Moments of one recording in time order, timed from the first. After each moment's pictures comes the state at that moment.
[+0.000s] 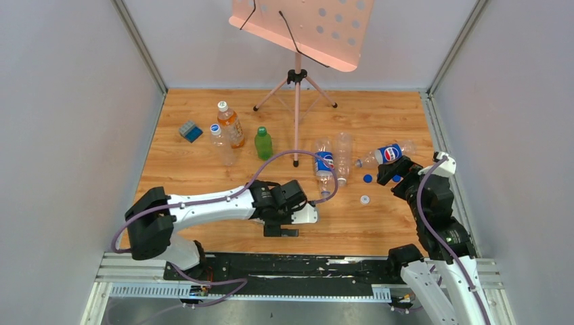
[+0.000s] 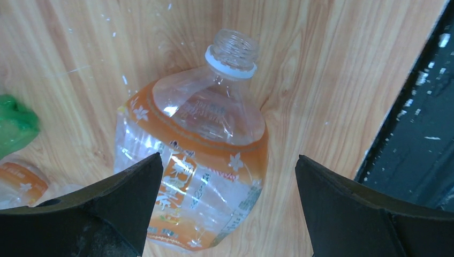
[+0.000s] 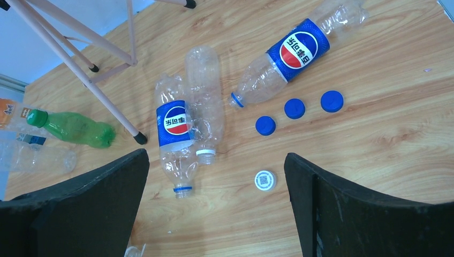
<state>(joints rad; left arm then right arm) -1.14 1.45 1.00 -0.77 -0.11 0.46 0.24 0.45 0.70 -0.60 0.24 0.58</state>
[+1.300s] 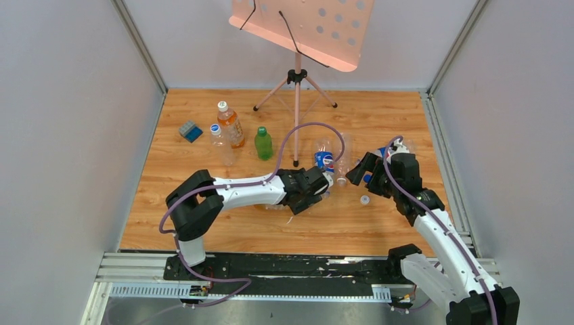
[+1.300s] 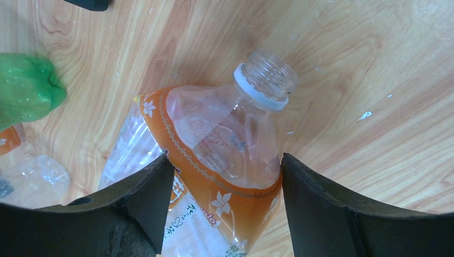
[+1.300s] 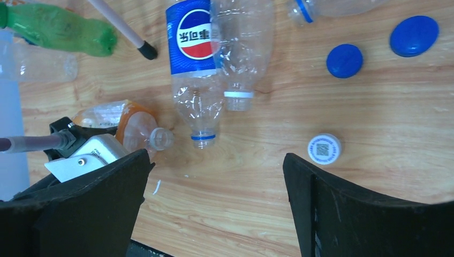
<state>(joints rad) -1.08 1.82 1.21 -0.59 -0.37 0.05 0.24 0.84 0.64 -0.45 -0.12 0.61</state>
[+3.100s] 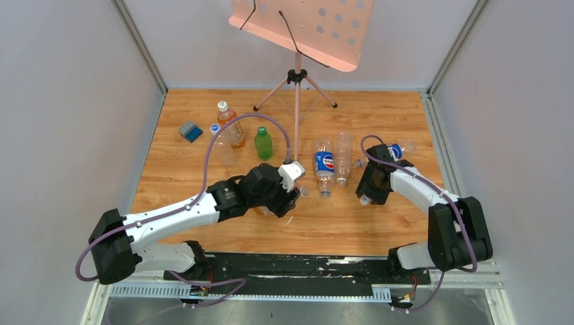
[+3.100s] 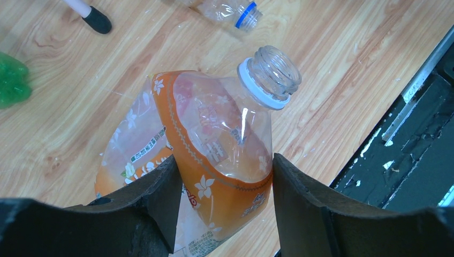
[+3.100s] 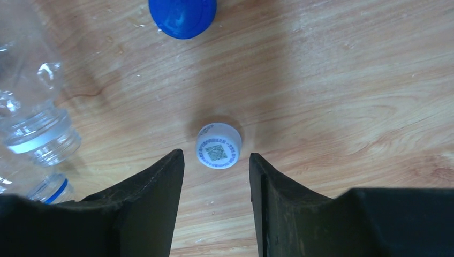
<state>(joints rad) -1.01 1.18 0.84 -0.34 -0.03 -0.09 0.24 1.37 0.76 -0.63 0.09 0.67</state>
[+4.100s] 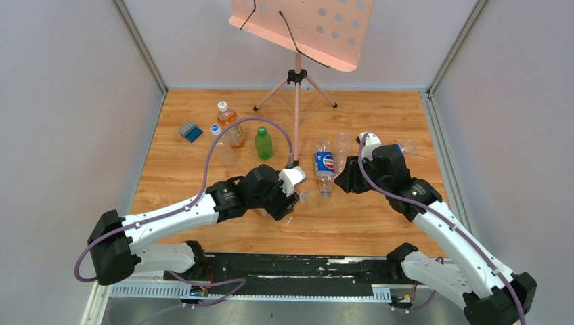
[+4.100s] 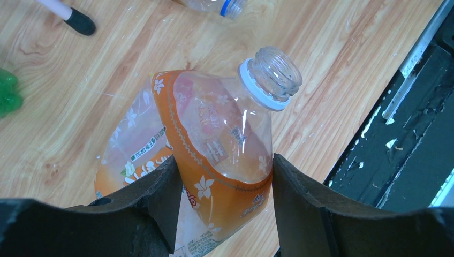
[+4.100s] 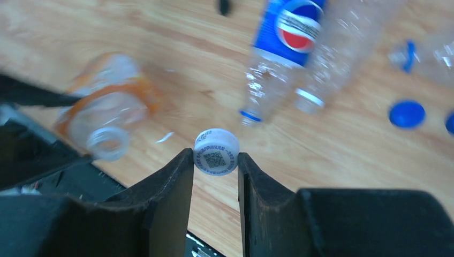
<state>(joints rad) -1.01 1.17 0.82 -0.36 0.03 -0.03 0.50 0.94 0.82 -0.57 -0.10 0.39</state>
